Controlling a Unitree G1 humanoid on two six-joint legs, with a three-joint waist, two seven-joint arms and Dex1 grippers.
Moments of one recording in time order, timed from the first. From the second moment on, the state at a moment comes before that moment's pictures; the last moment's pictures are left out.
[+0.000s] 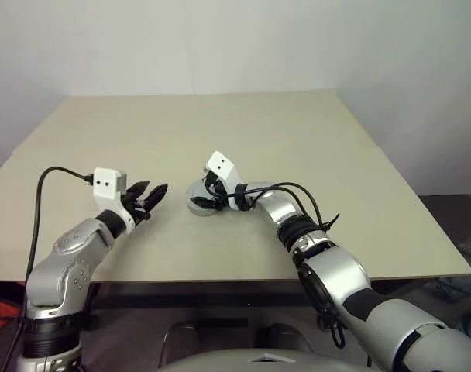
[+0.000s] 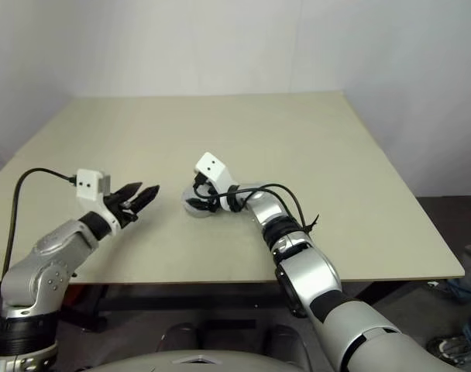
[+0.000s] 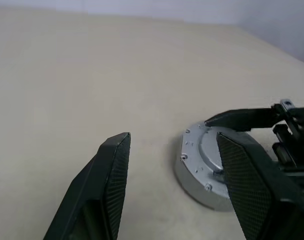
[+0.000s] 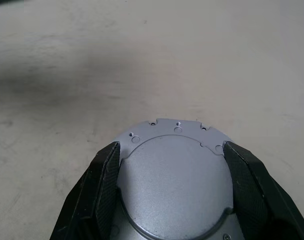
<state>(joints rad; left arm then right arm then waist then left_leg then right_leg) -0.13 0.38 0.26 -0.32 -0.62 0.77 -0.33 -0.89 0.03 0.22 1.04 -0.08 -0.05 0.77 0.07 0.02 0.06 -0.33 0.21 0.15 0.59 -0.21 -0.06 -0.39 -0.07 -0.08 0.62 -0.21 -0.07</state>
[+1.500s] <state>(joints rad) -0.45 0.13 0.51 0.04 -0.81 1.31 0.07 -0.87 0.01 0.22 0.92 -0.05 0.08 0.82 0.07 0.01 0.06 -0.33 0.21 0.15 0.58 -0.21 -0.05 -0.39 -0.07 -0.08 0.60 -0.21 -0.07</state>
